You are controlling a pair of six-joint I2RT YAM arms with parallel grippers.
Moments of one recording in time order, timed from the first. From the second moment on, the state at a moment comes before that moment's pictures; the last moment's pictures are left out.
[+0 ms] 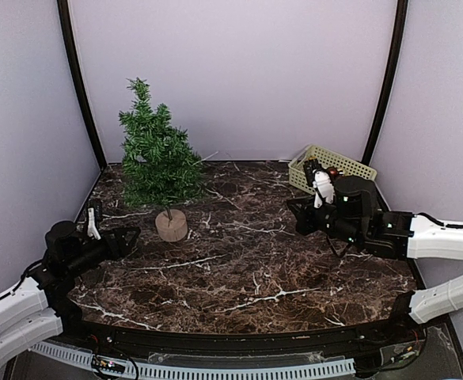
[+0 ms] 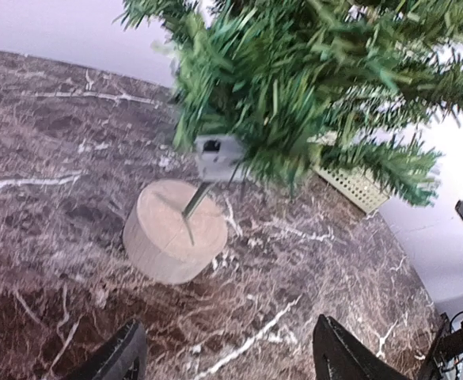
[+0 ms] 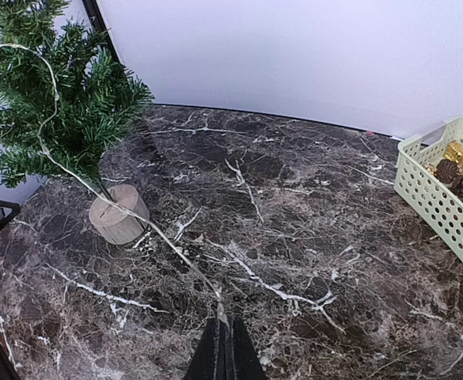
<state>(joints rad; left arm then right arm) -0.36 0.53 0.15 0.10 0.18 -0.53 0.95 1.10 0.73 0.03 0.31 0.31</state>
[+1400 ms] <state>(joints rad) -0.38 0.83 0.34 0.30 0.12 -0.54 0.95 1.16 0.74 0.08 0.27 0.34</state>
